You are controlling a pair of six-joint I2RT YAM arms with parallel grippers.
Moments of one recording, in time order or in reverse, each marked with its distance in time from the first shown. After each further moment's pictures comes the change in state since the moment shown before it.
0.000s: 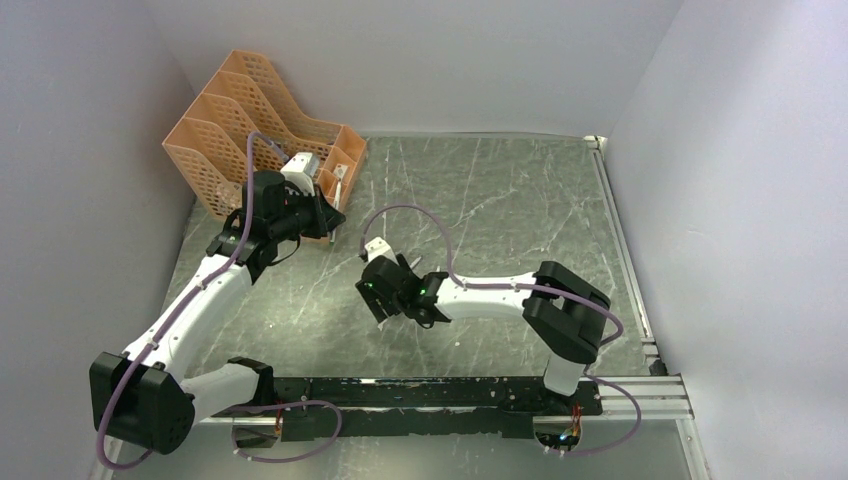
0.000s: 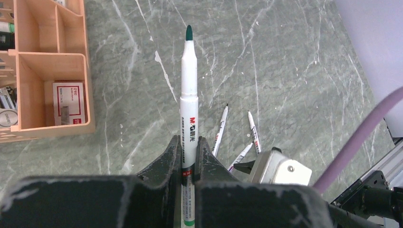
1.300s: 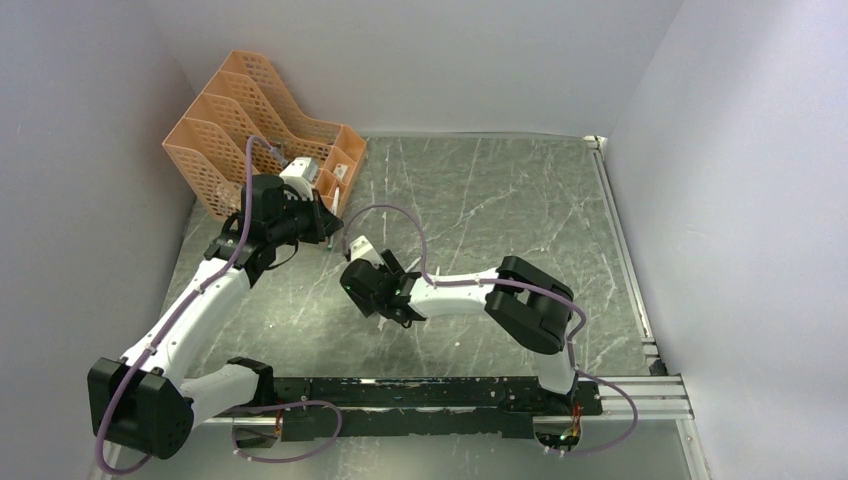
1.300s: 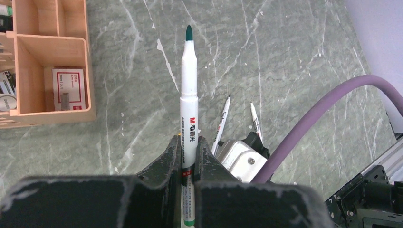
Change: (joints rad) left arm 0.005 -0.023 -0.013 -0.040 0.001 0.001; right arm 0.030 0.188 0.147 0.006 0.186 -0.037
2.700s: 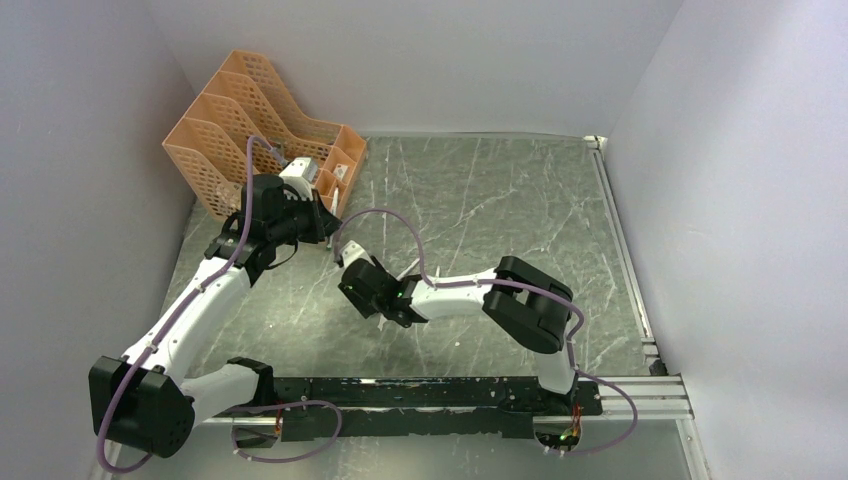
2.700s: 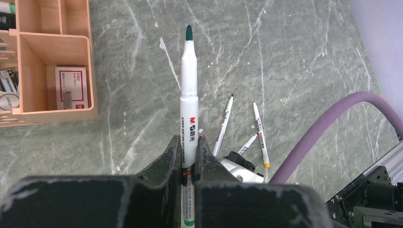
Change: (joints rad) left arm 0.006 0.008 -0.004 0.000 0.000 0.004; right arm -0.003 0.005 -0.035 0.140 -0.150 -0.104
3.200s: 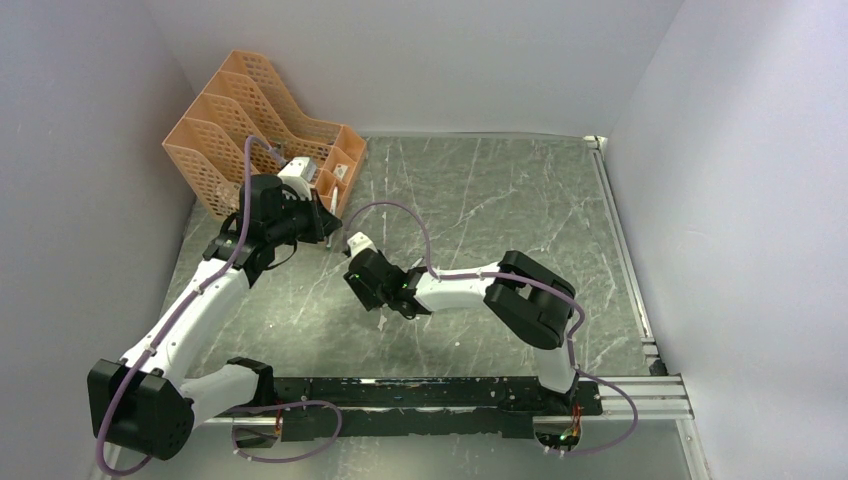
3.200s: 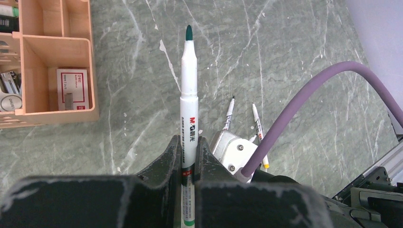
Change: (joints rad) left arm 0.002 -0.011 0.000 0.000 0.000 0.000; right arm -0.056 0.001 -0.003 0.013 -0.073 0.036
